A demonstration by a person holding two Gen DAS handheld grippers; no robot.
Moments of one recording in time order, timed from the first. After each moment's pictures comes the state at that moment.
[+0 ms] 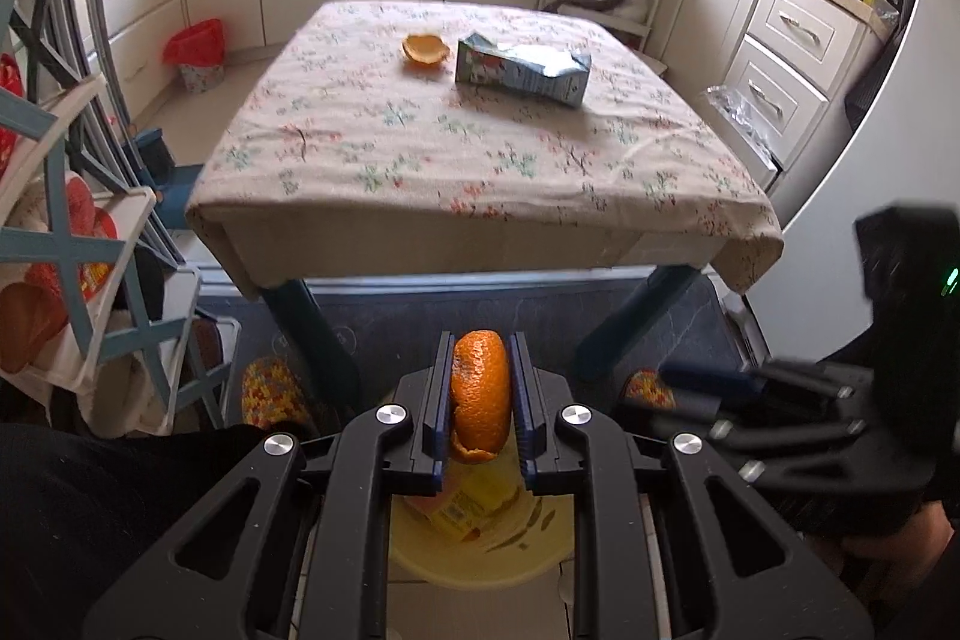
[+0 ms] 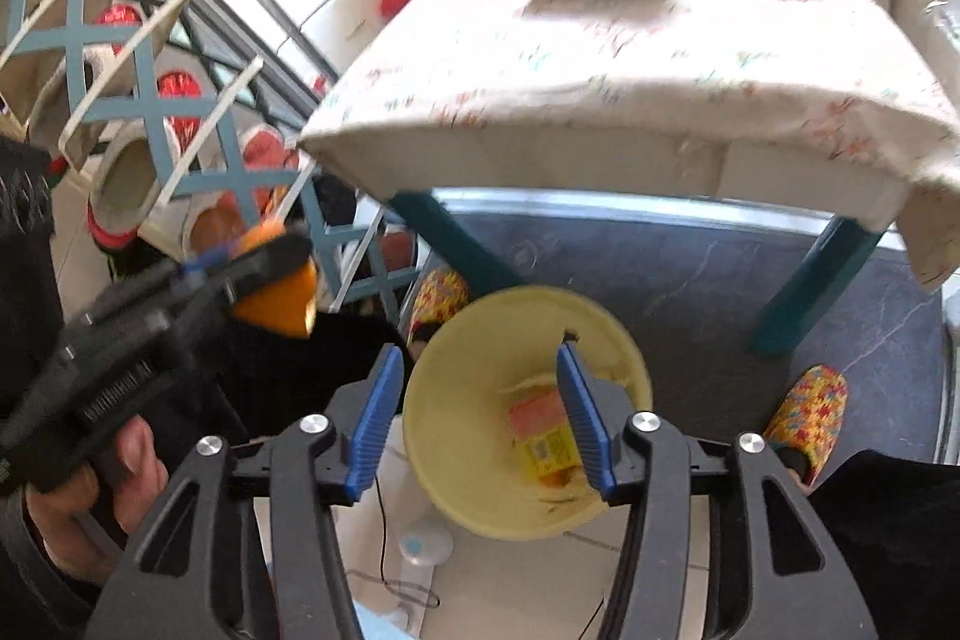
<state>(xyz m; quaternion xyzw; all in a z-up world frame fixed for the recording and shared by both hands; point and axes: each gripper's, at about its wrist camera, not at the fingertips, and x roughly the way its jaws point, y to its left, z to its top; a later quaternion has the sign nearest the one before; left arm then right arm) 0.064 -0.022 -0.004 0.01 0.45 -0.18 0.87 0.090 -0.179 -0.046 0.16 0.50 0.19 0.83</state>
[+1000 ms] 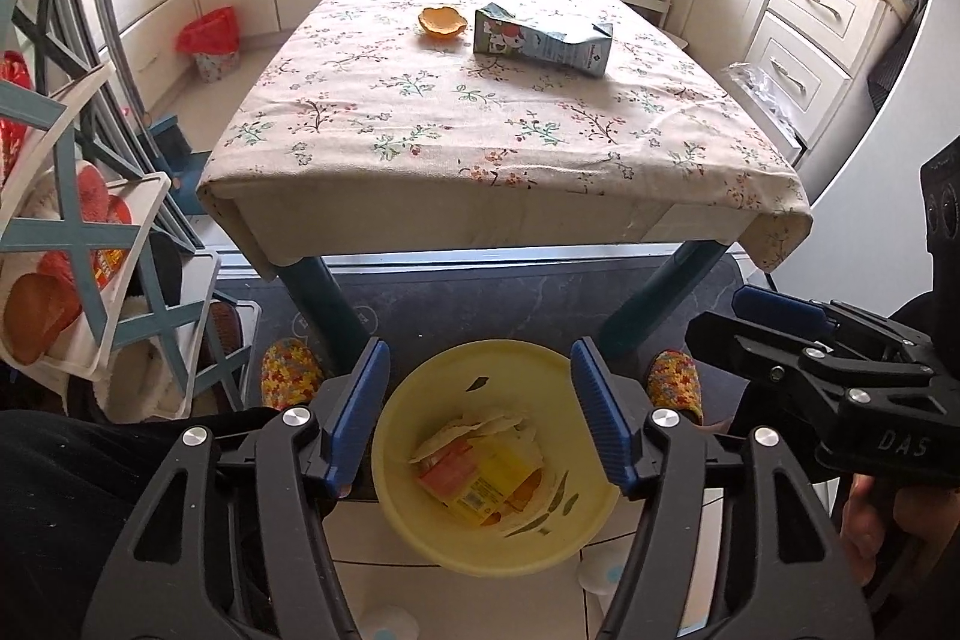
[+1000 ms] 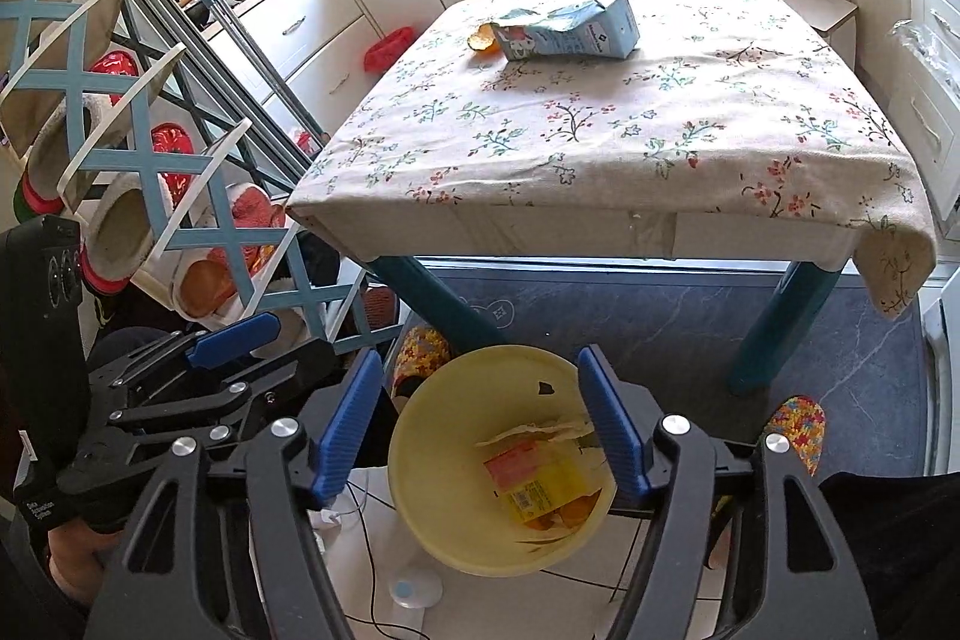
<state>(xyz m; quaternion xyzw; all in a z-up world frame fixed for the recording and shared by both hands) 0.064 -0.023 -0.013 0.03 0.47 -0.15 0.87 0.089 -0.195 -0.032 0.17 0.46 0.16 0.86</state>
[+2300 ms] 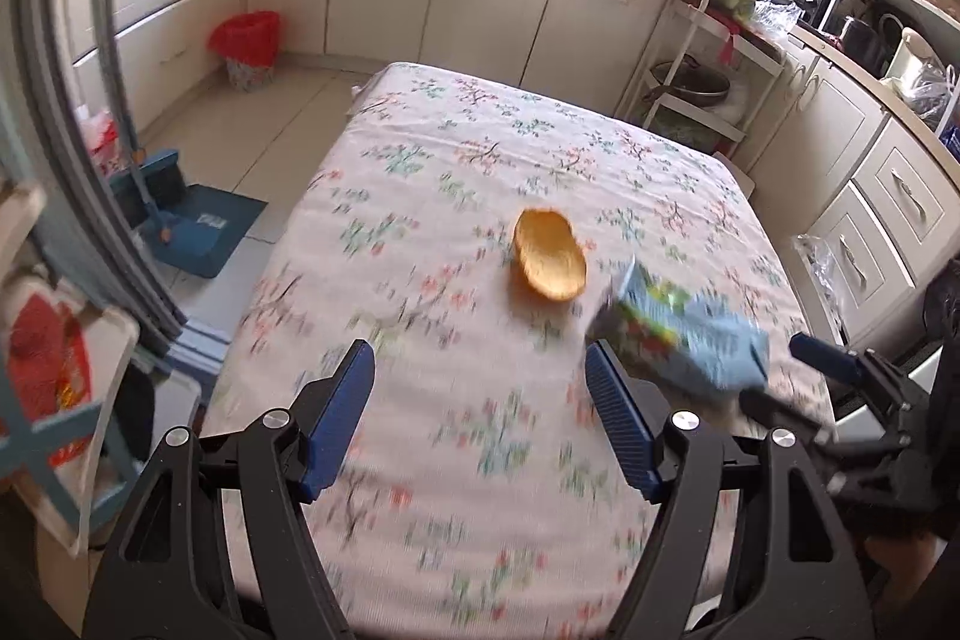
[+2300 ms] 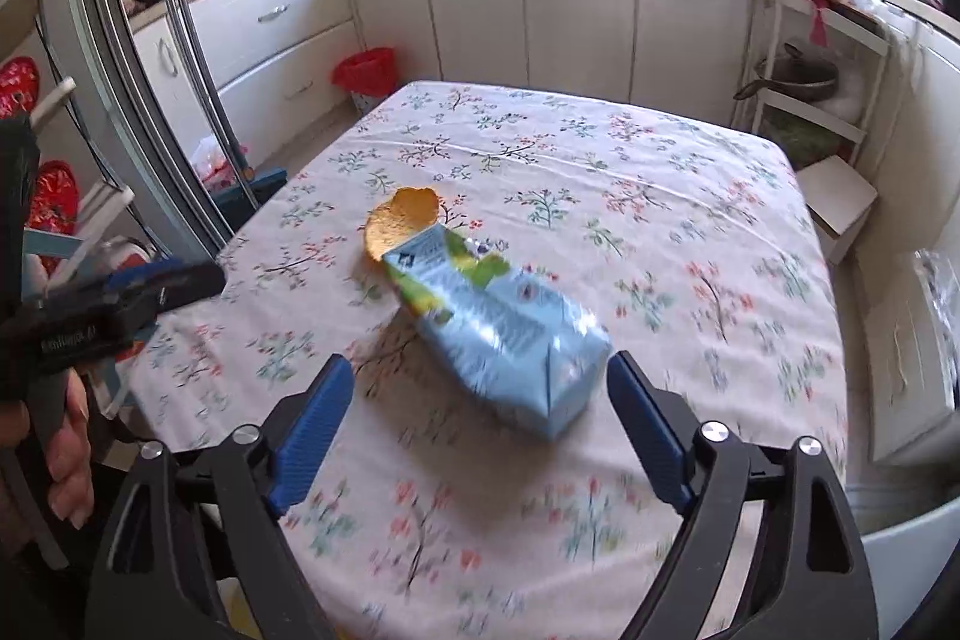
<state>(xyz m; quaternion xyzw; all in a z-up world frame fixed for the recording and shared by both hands) 0.314 -0.014 0.015 -0.08 0.43 -0.10 0.89 0.310 -0.211 0.004 0.00 0.43 0.14 0.89</state>
